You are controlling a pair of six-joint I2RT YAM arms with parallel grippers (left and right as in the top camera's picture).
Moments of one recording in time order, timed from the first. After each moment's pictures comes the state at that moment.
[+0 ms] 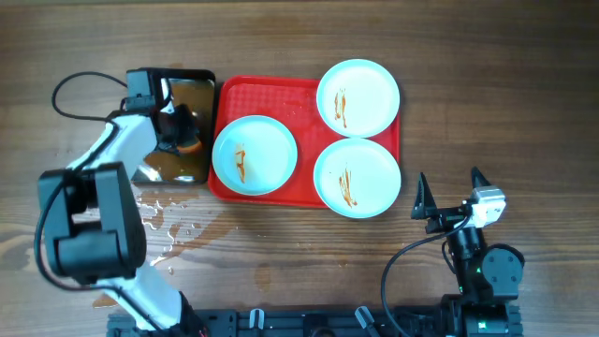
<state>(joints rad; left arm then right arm) 0.10 1.89 1.13 -0.39 0.10 -0.31 -0.02 0.03 0.01 0.01 -0.13 0.07</state>
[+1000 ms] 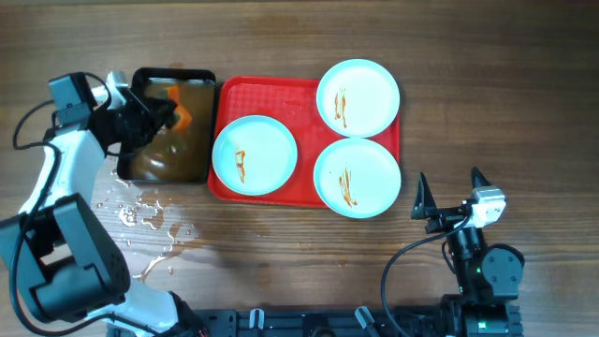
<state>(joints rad) 0.35 1.75 1.12 -0.38 0.82 -0.62 -0.02 0.03 0.01 0.01 -0.13 0.07</state>
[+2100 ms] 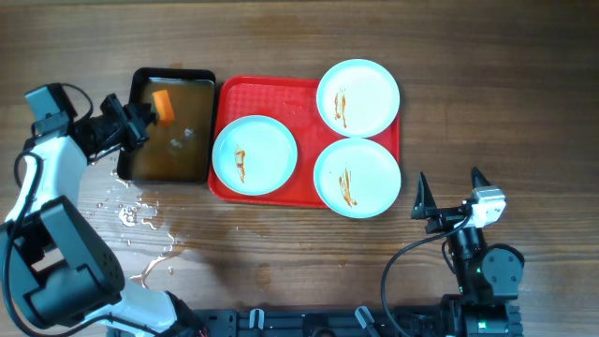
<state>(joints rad) 0.45 1.75 1.12 -0.44 1.02 -1.67 -0.02 0.03 0.01 0.01 -0.13 0.07</state>
